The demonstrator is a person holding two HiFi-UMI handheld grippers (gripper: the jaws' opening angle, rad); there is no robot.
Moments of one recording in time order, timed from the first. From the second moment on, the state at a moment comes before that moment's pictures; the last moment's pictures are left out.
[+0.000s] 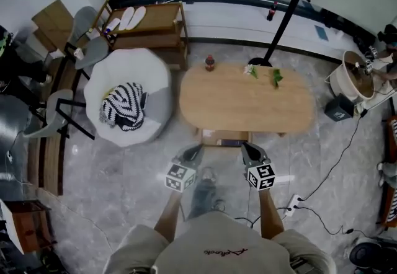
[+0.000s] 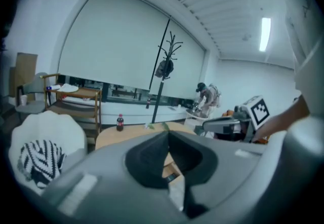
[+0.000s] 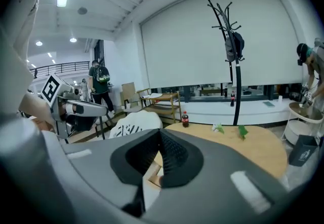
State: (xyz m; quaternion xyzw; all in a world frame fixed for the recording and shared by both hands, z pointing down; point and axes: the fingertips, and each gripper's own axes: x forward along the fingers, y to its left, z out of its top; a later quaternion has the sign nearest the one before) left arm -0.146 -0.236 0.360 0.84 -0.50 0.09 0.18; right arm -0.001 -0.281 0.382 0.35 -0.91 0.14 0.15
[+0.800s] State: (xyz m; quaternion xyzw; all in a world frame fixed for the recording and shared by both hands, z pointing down) left arm -0.101 -0.162 0.183 0.85 -0.52 0.02 0.06; right arm 0.069 -0.186 0.209 0.40 -0.92 0.04 0.05
